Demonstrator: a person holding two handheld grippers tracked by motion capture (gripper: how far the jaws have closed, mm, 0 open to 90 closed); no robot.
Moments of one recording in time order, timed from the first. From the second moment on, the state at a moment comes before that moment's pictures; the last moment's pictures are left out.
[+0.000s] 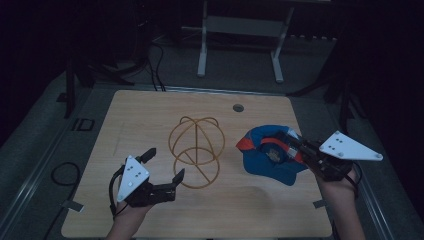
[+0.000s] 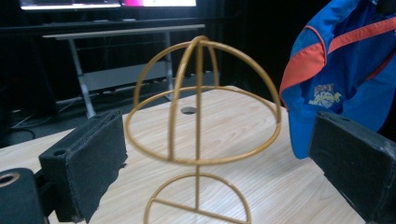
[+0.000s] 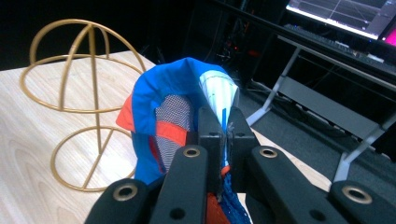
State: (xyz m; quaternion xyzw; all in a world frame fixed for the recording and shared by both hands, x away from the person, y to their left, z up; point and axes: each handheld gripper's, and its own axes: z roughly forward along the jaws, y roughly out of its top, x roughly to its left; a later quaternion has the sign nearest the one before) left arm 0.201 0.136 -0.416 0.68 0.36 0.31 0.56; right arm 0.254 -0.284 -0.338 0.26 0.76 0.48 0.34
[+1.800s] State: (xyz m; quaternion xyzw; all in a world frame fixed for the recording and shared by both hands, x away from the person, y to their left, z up) left arm 0.269 -0.030 -0.374 0.78 0.22 0.24 0.53; right arm 0.224 -0.265 -0.347 0.21 0.78 0.50 0.32
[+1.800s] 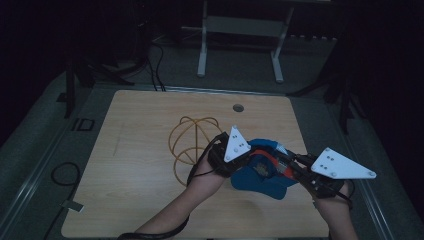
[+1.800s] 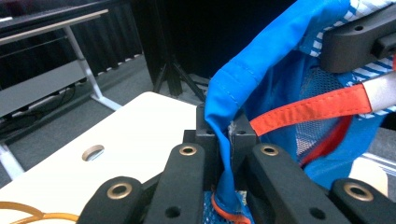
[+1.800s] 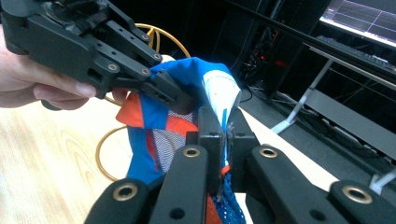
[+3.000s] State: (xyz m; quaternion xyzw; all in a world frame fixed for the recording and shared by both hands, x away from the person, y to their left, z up) left arm 0.268 -0.009 -0.347 0.76 0.12 0.18 0.62; right arm 0.195 -0.304 -0.362 0.24 0.75 0.54 0.28
